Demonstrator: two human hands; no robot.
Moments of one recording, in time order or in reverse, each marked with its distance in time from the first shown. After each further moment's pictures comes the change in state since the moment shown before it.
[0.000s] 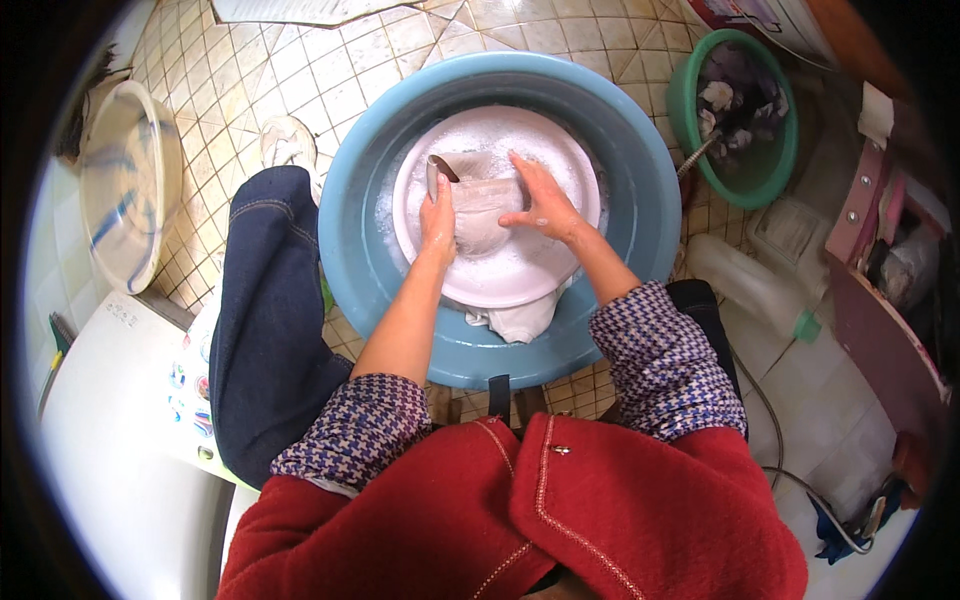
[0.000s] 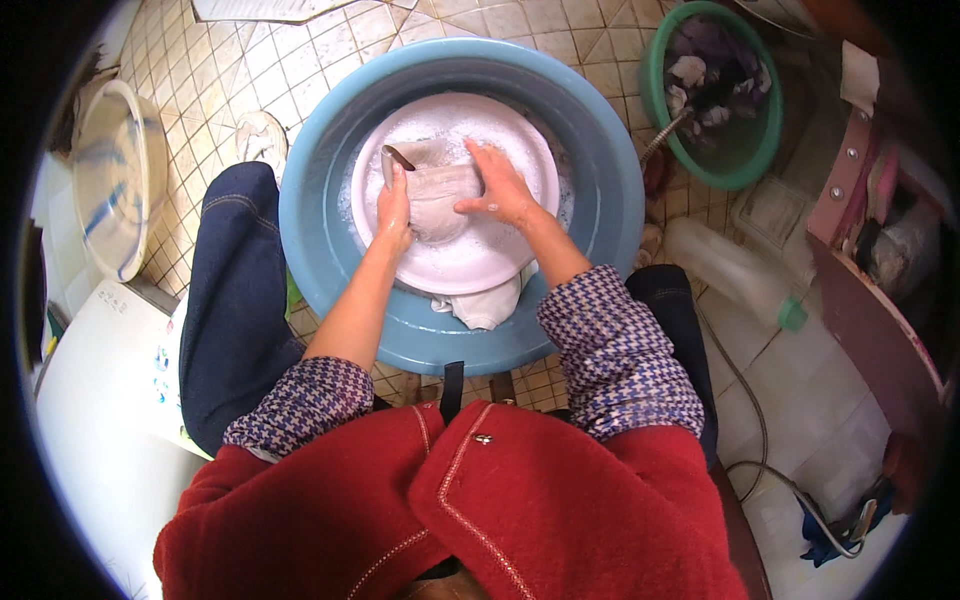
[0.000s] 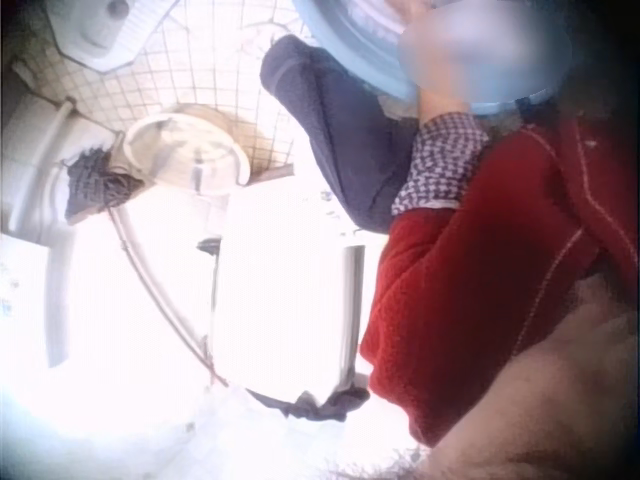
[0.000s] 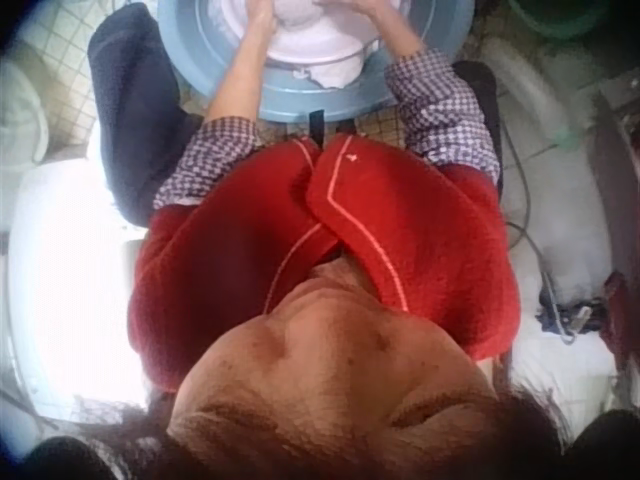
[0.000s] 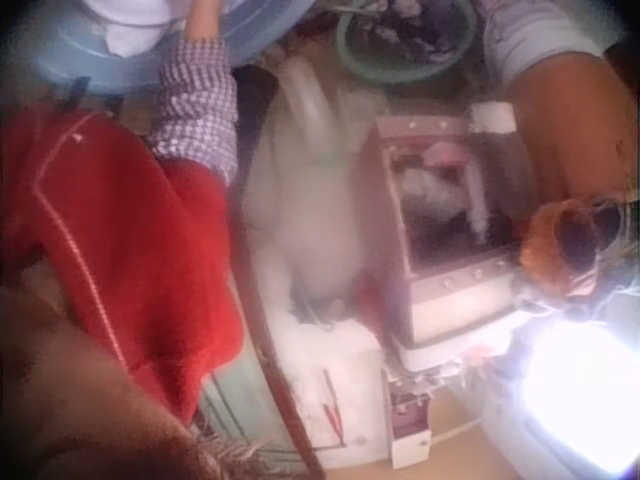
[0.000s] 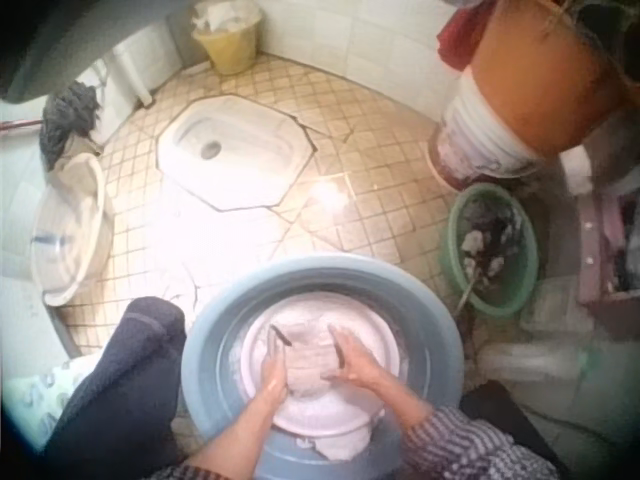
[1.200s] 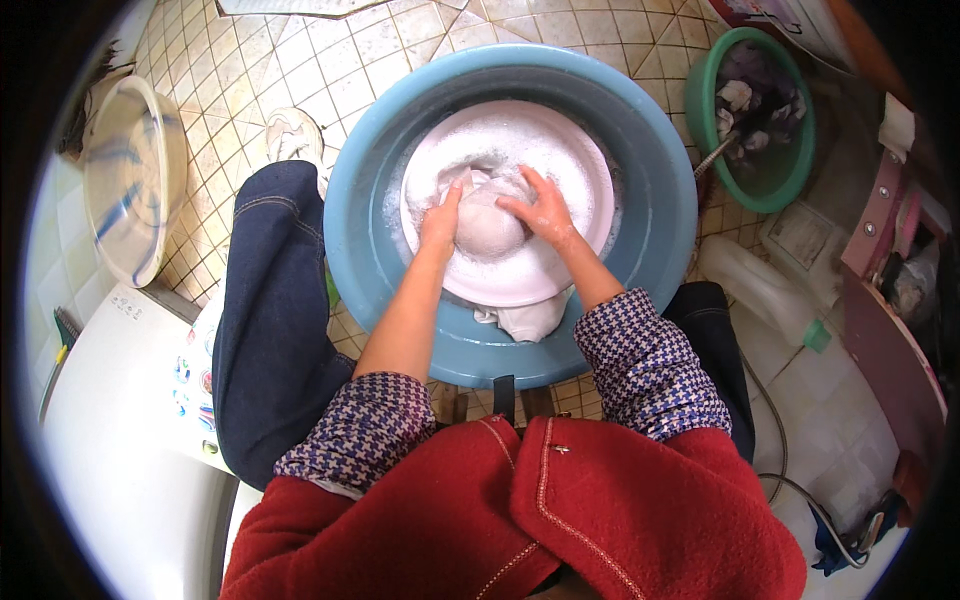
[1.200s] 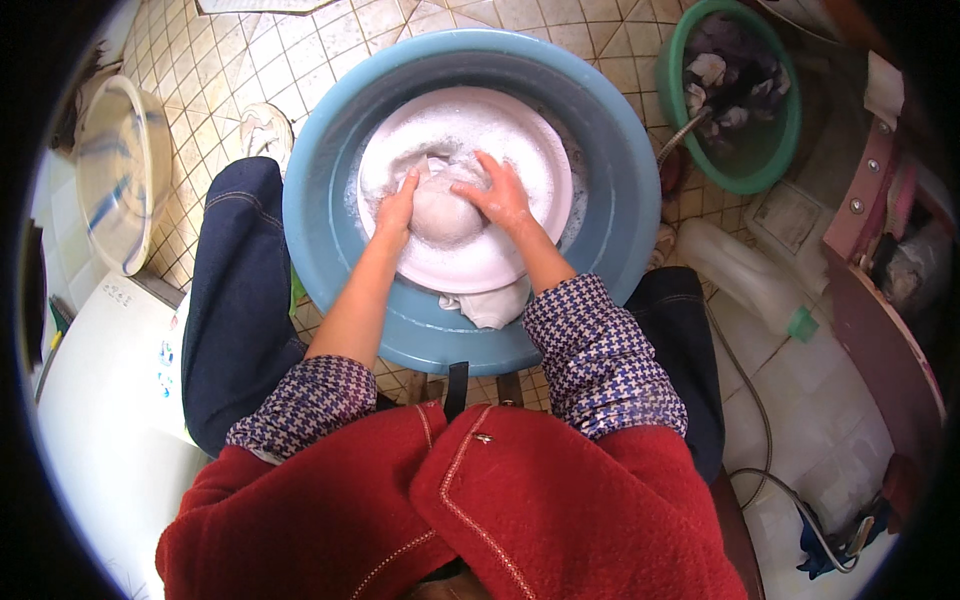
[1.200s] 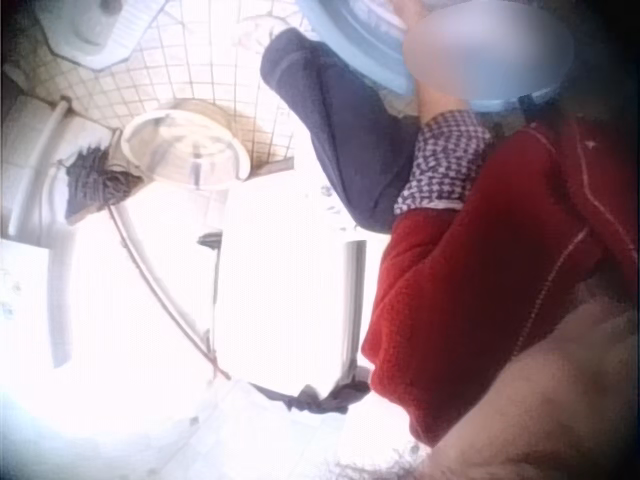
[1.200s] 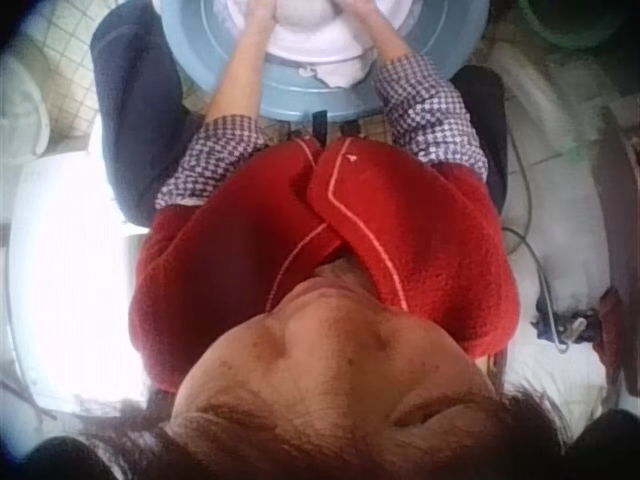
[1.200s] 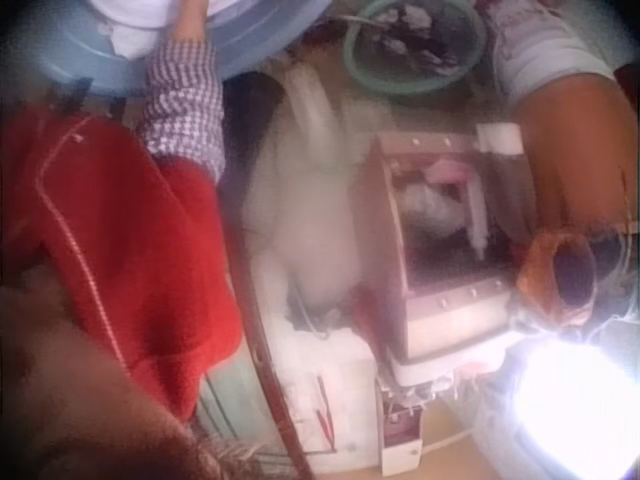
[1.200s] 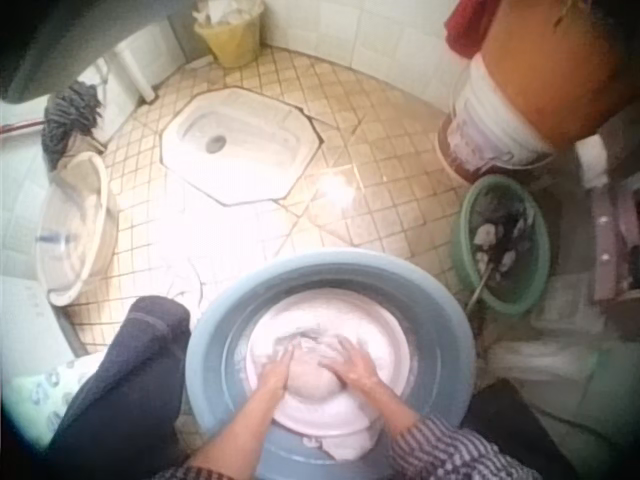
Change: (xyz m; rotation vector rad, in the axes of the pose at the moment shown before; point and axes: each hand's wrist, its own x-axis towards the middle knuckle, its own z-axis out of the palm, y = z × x) left_hand 0.016 -0.011 -0.023 0.460 0.138 -0.161; right_hand -0.001 0.010 0.048 0.315 0.296 0.210
